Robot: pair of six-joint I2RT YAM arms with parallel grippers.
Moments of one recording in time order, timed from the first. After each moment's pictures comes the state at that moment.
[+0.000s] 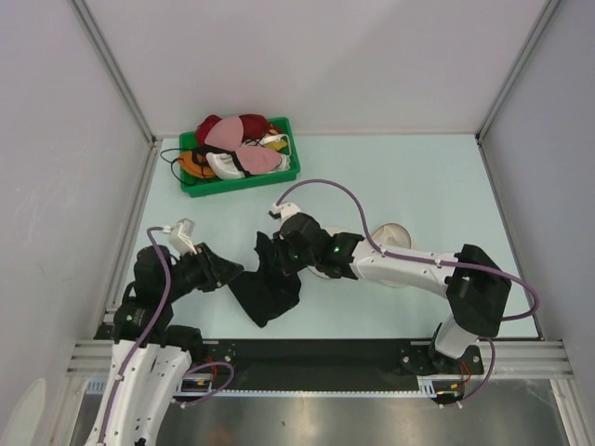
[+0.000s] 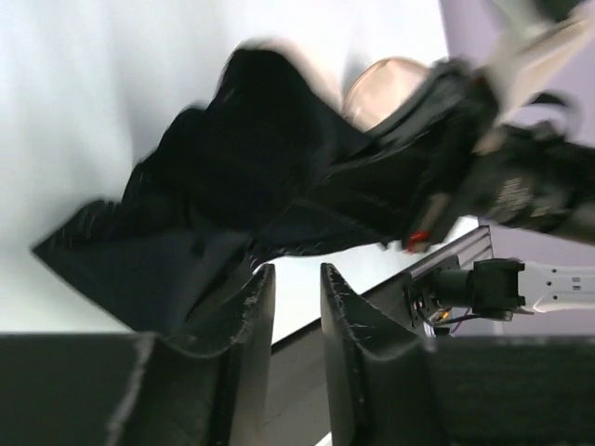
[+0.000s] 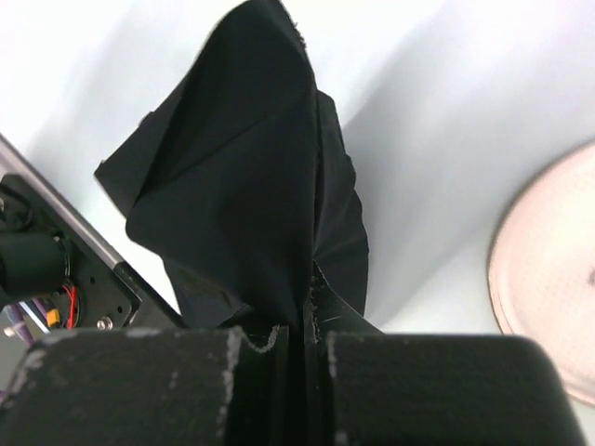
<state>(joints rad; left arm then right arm) -0.14 0.41 0.63 -0.68 0.52 -0.60 1.08 1.64 1.20 -0.23 0.07 0.49</state>
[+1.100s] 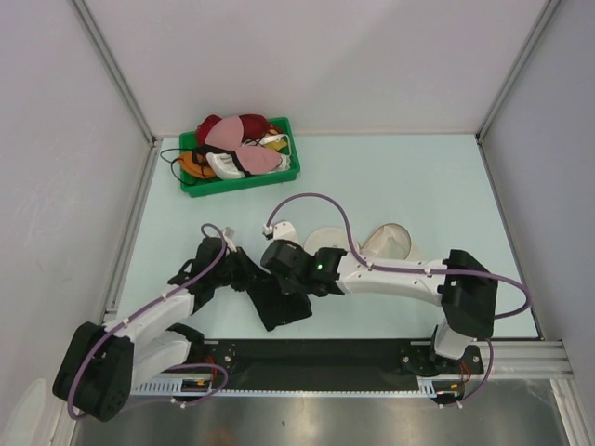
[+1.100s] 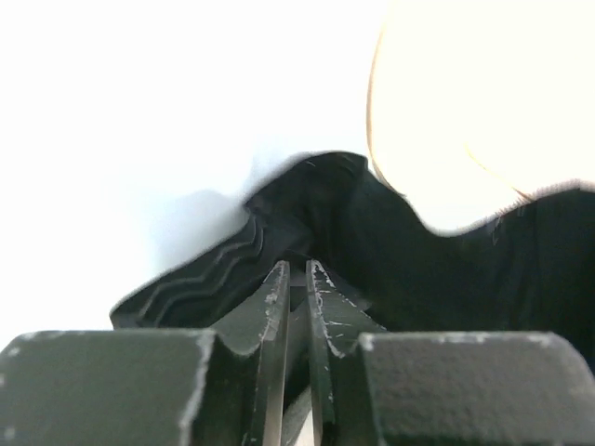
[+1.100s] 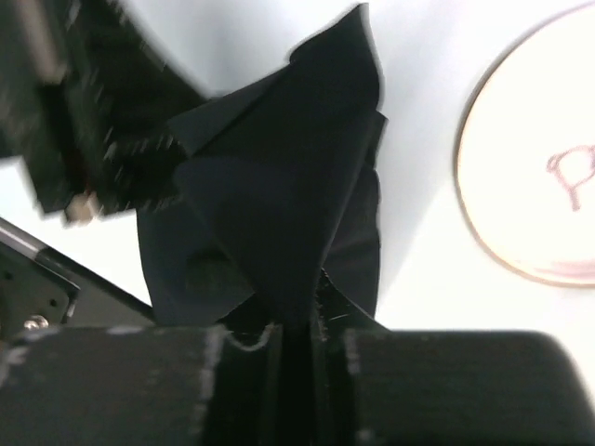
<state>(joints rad) -0.39 0.98 0.31 -0.05 0.35 -0.94 1.22 1.68 1.28 -0.51 0.34 0.63</state>
